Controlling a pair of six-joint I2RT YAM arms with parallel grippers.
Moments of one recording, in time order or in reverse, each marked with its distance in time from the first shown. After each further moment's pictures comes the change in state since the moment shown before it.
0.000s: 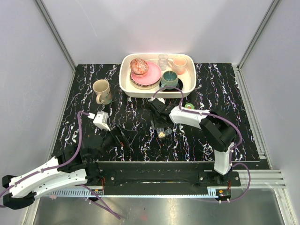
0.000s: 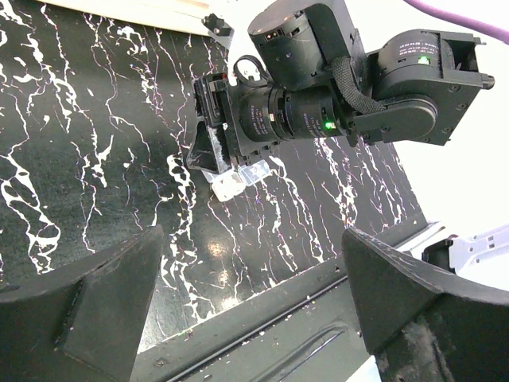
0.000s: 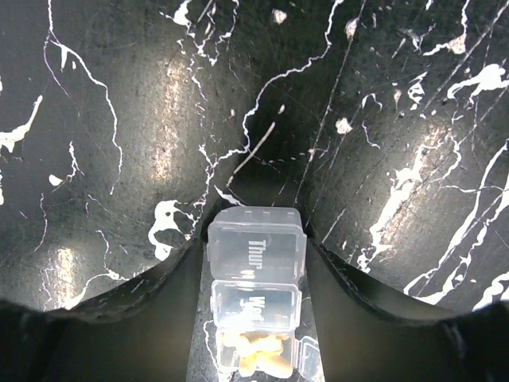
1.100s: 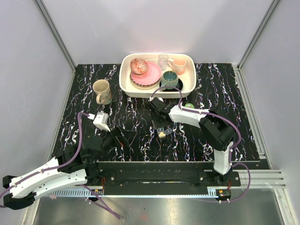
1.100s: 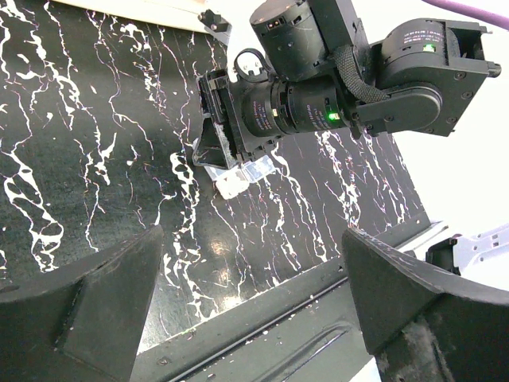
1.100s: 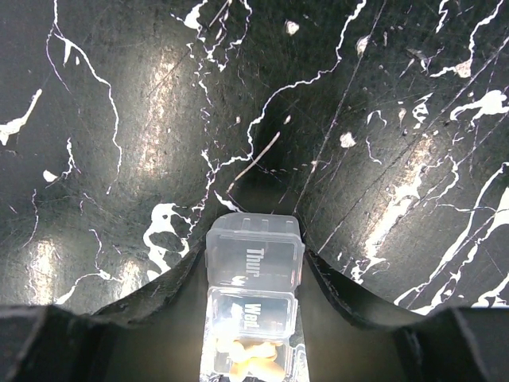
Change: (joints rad) left arm 0.000 -0.014 -0.017 0.000 -0.003 0.000; right arm -0.011 0.018 0.026 -0.025 -0.018 -0.073
